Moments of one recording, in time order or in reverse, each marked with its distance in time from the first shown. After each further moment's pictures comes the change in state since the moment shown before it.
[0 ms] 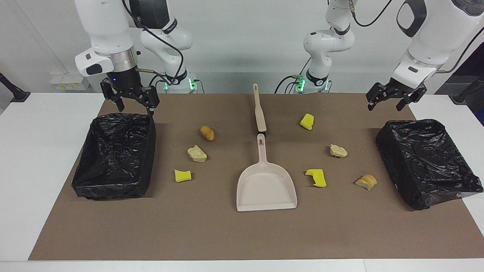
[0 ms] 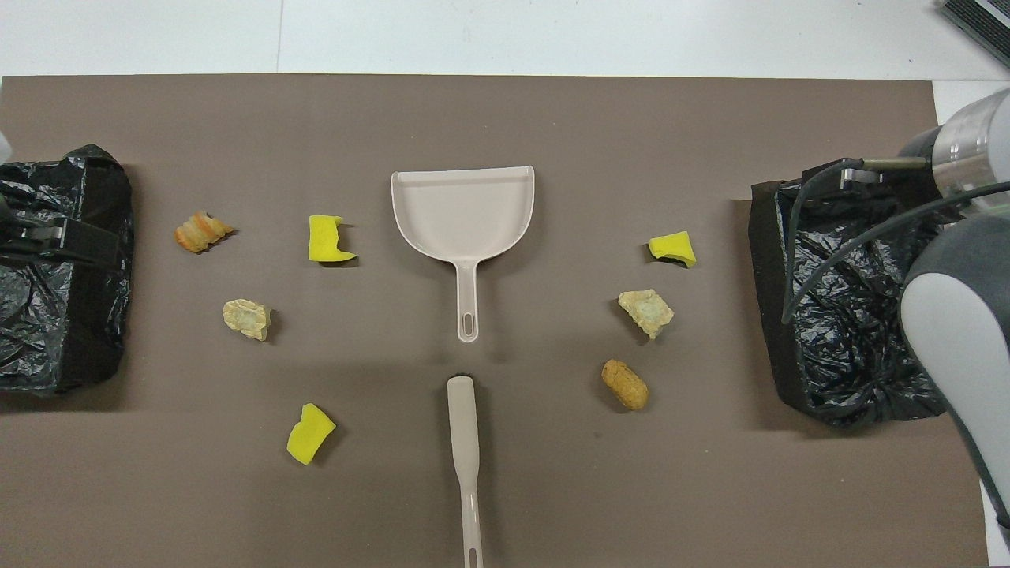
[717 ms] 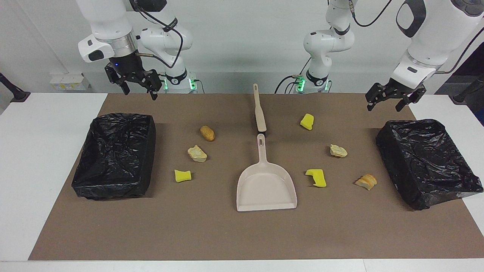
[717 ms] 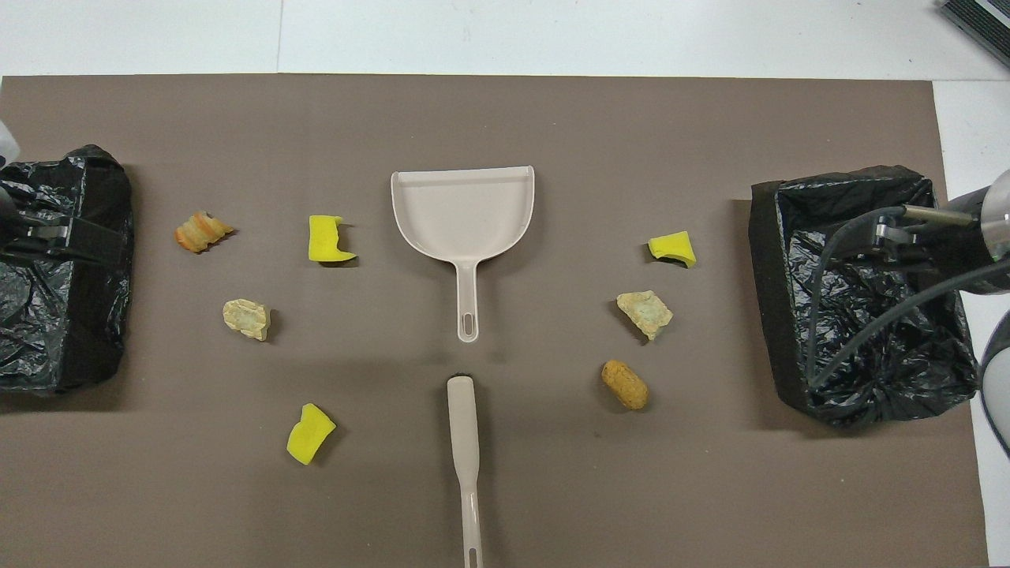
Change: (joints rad) left arm 0.000 0.004 -0.003 0.000 -0.016 0.003 0.004; right arm -0.016 -0.081 0.000 -0.081 0.079 -0.047 -0.007
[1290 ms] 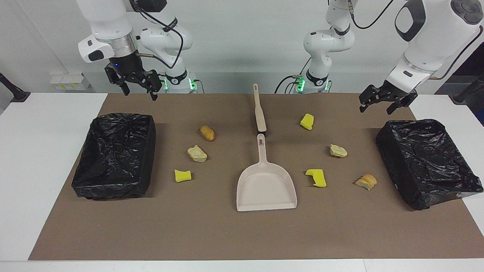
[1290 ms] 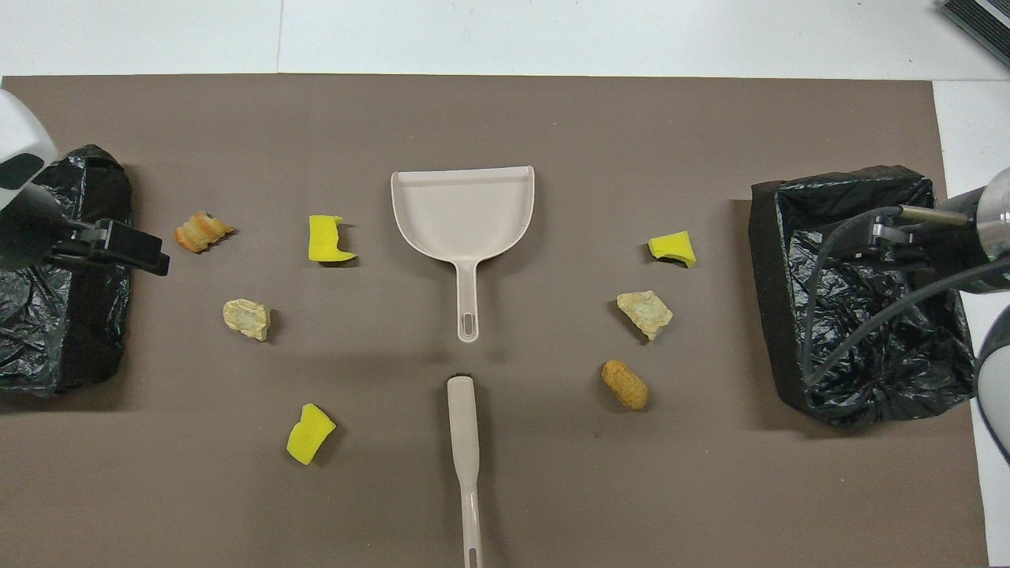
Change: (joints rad) left arm -0.048 0.018 -0.024 -0.117 -0.158 0.016 0.024; right arm -0.004 0.000 0.000 -0.001 0.001 0.019 -0.044
